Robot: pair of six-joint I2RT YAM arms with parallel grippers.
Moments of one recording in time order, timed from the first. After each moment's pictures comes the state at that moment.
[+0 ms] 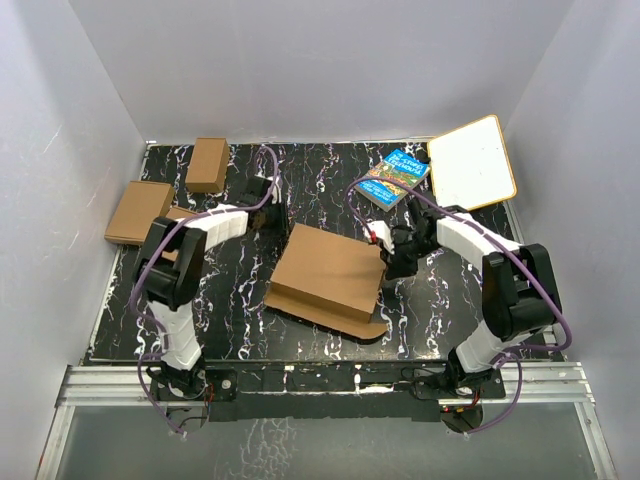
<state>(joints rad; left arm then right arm) -0.40 1.86 1.14 -0.23 0.14 -0.41 0.21 1.62 1.02 -0.78 -0.71 -1.14</state>
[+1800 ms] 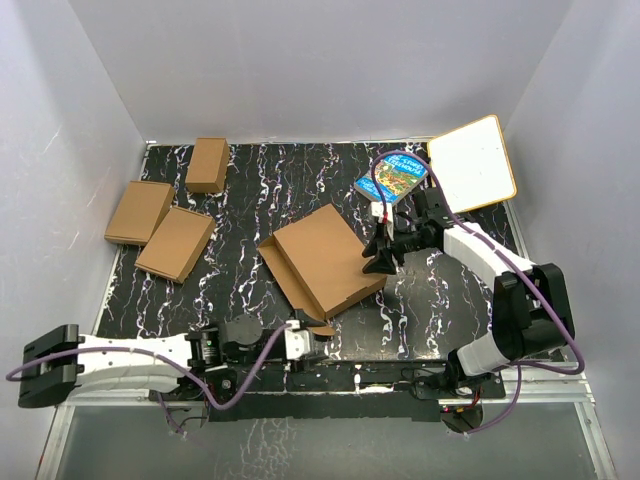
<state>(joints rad) -1.30 0.82 0.22 0.41 0.12 0.22 0.23 1.49 0.95 -0.52 -1.10 -0.87</state>
